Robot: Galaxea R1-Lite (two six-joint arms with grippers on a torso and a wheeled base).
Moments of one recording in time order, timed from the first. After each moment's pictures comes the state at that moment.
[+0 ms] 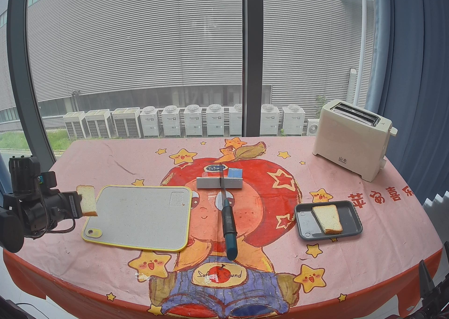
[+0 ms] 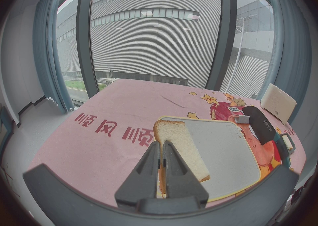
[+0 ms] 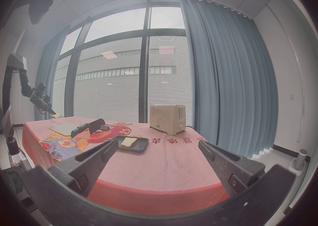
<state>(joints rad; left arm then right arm) 0.08 1.55 -0.45 -0.55 -0.02 -0.11 0.00 0.02 -0.02 0.00 0.03 -0.01</state>
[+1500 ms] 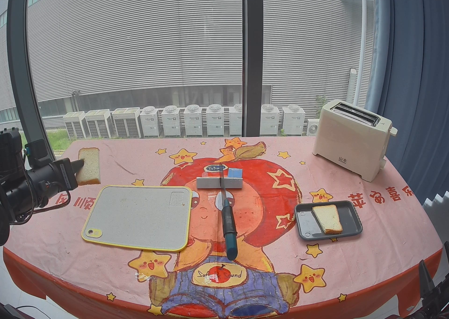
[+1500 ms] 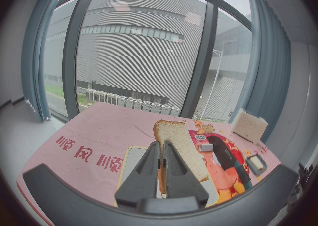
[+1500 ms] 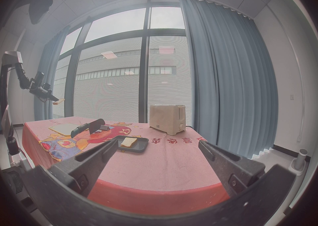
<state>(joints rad) 0.01 1.41 -0.56 -0.54 -0.15 -0.21 0.00 0.02 -0.02 0.00 0.03 -0.01</state>
